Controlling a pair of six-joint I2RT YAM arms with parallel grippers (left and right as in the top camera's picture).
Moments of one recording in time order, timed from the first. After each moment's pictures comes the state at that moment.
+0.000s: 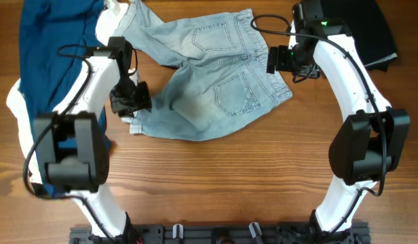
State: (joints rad) left arm -0.04 1.97 1.47 -1.15 0.13 -0.32; right arm 0.12 2.02 1.76 -1.08 -0.04 0.22
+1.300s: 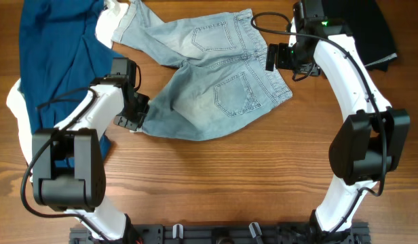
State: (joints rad) left arm -0.06 1.84 1.12 -0.74 0.02 -1.25; right arm 0.12 2.02 1.76 -1.05 -0.04 0.21
